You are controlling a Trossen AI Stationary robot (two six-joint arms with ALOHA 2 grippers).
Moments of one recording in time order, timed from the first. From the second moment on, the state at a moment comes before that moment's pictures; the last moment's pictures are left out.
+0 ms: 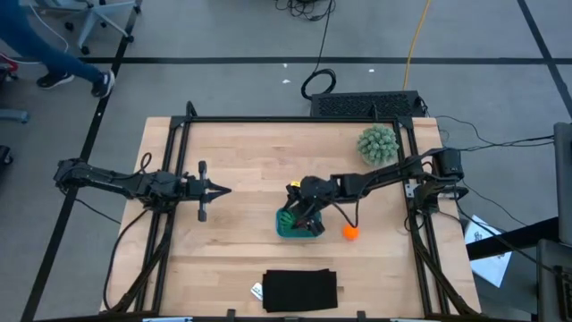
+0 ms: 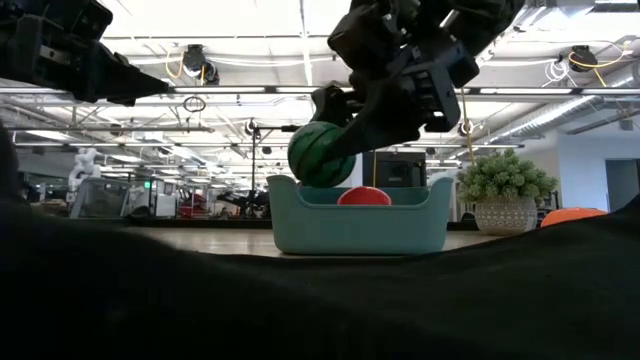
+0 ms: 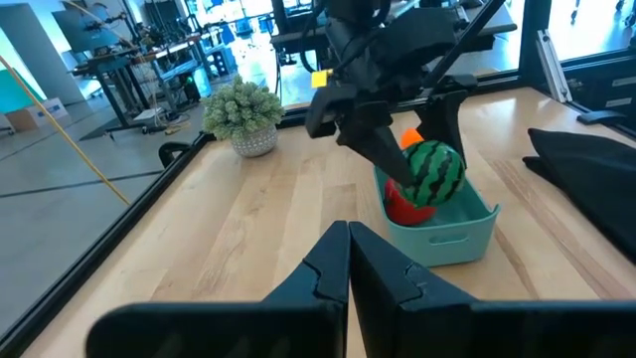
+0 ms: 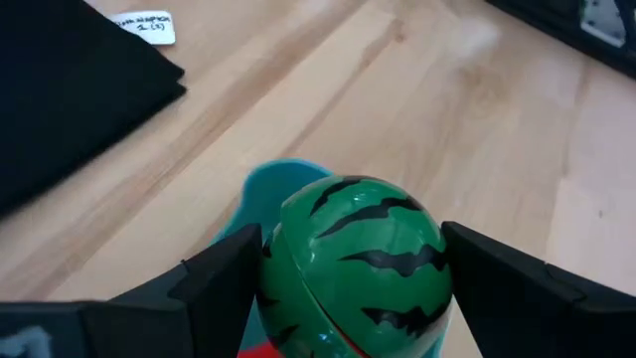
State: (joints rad) left arm -0.17 0.39 0.14 0.09 -0.23 0.16; right arm 0.05 1.77 0.99 0.11 -0.28 -0.46
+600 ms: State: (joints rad) left arm -0.17 0.39 0.14 0.08 -0.23 0.16; right arm 0.09 1.77 0.99 0.13 -0.18 -0.53
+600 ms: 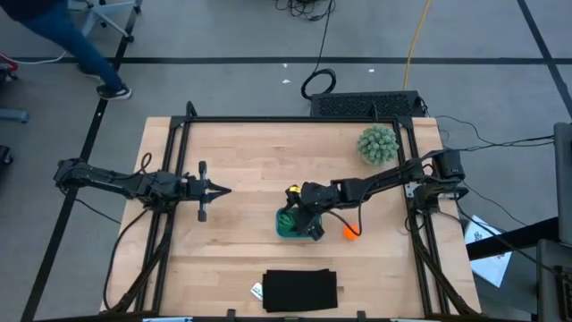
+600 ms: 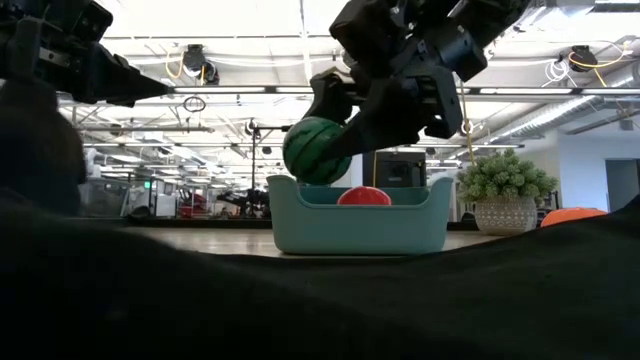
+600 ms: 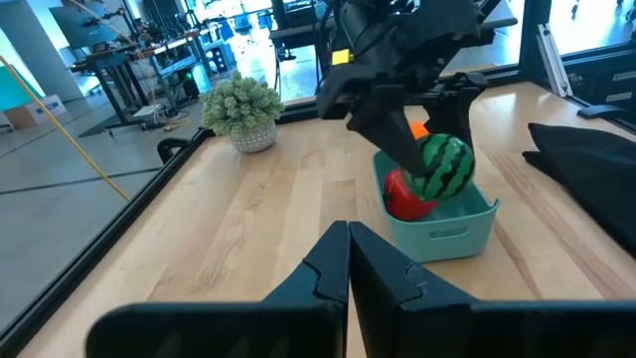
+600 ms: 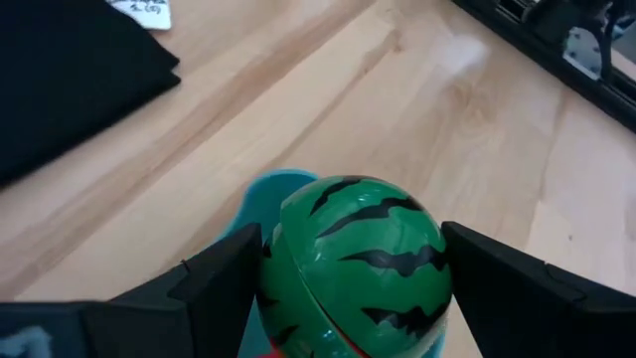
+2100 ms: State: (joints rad) left arm -0.17 0.39 0.14 0.07 -0.21 0.16; right arm 0.07 1.85 0.99 0.11 -0.18 -0.48
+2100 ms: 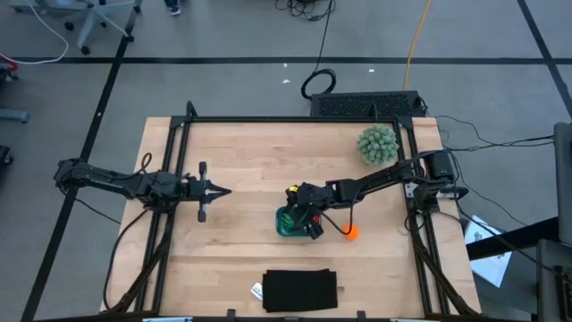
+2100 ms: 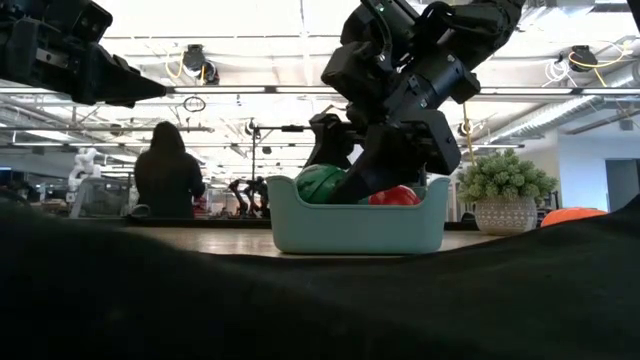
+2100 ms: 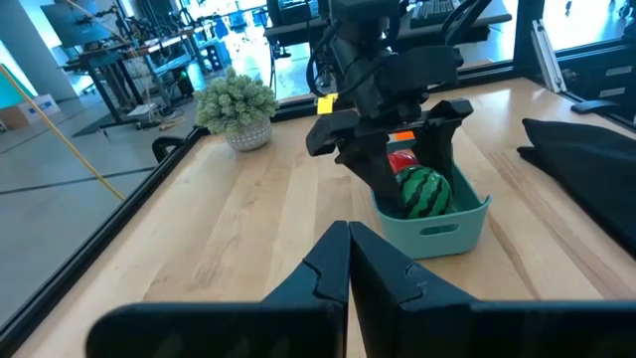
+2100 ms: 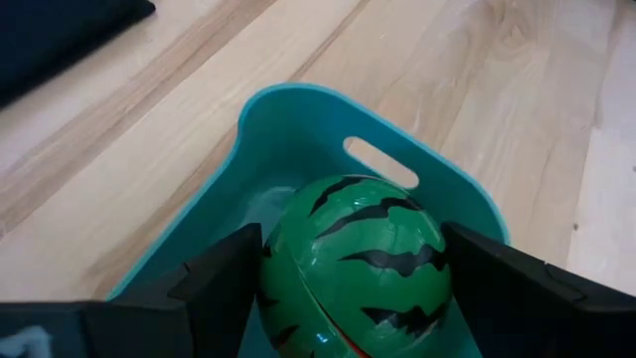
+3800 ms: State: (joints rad) left arm -0.17 0.39 0.14 0.07 -0.21 0.17; right arm 0.07 1.85 0.99 0.08 -0.18 -0.40
